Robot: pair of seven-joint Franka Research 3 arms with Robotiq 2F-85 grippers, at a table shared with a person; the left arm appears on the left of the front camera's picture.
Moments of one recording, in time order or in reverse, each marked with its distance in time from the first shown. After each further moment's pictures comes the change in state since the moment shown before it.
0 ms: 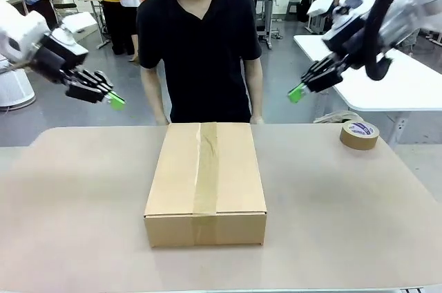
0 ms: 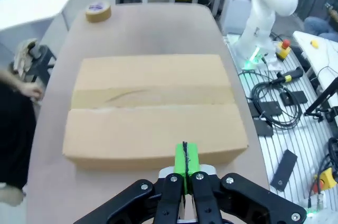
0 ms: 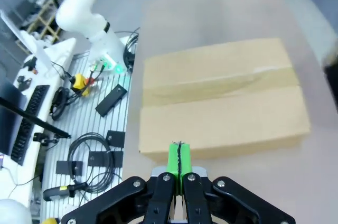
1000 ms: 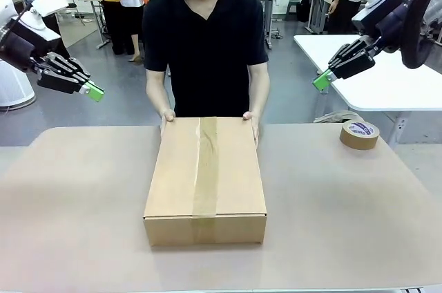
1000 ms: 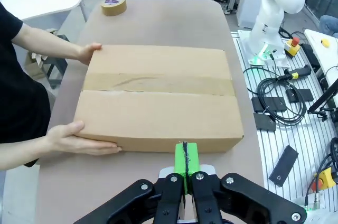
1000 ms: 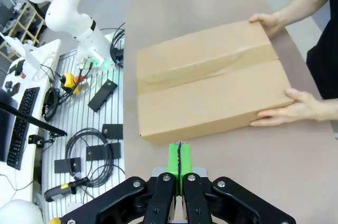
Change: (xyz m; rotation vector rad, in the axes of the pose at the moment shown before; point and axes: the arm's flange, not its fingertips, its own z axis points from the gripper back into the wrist) left arm 0.006 -0.034 0.035 0.086 0.017 0.006; right arm -0.003 0.032 0.042 -0.095 0.025 -0.035
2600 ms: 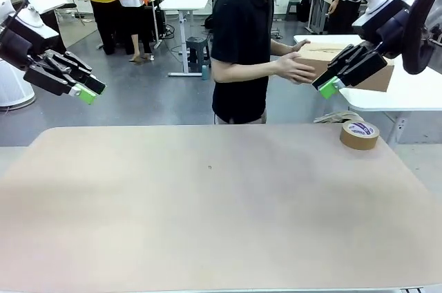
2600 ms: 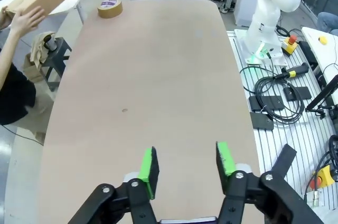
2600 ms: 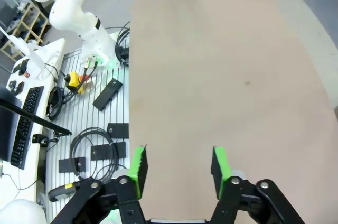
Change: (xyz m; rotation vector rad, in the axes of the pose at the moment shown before) left arm 0.006 -0.008 0.002 -0.010 0.007 -0.018; right arm -0.007 0.005 -0.007 0.023 0.002 -0.011
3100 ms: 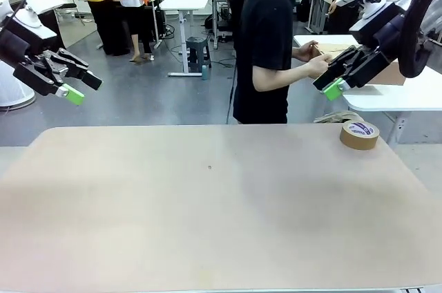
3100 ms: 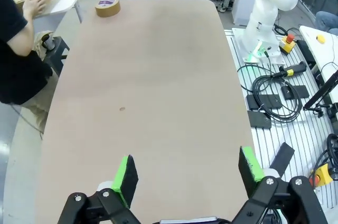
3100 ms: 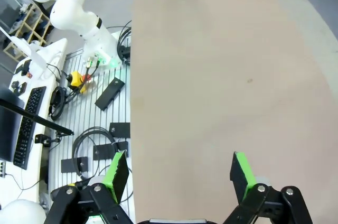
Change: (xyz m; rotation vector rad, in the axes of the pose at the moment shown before) left arm -0.002 -0.002 0.002 -0.009 0.002 0.002; right arm -0.004 -0.005 -0.006 0.016 0.004 -0.013
